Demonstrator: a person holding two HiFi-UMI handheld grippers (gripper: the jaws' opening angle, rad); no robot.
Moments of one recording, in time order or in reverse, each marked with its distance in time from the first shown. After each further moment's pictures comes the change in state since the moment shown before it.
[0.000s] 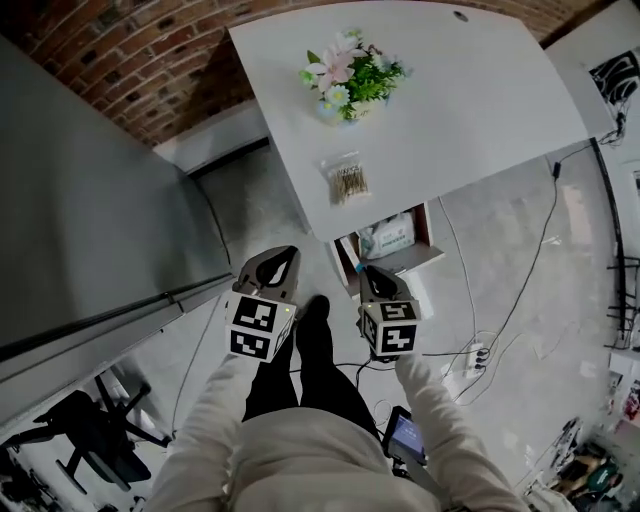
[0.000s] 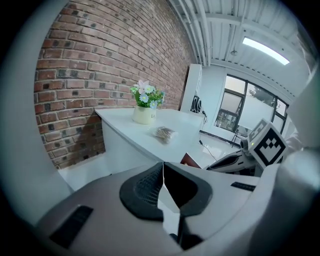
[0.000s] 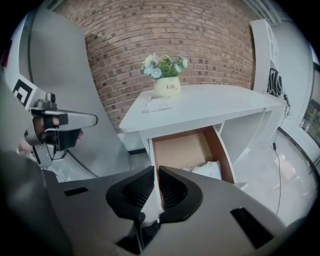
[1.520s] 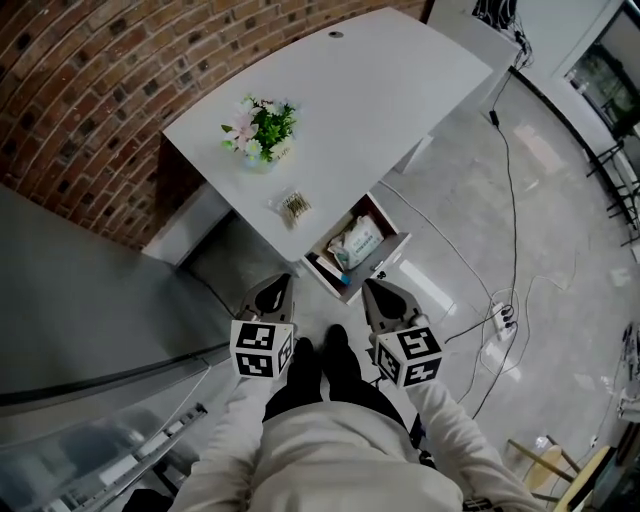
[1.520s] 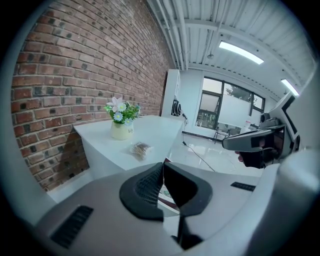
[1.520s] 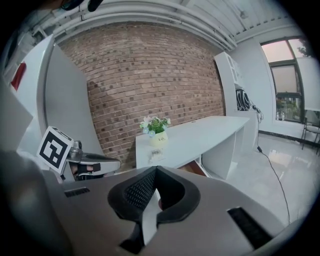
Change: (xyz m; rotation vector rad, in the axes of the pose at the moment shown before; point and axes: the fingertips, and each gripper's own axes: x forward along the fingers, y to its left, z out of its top) left arm -0.034 -0.053 0.043 0.144 -0.046 -0.177; right arm -0.162 0.025 0.054 0.170 -0.429 -0.121
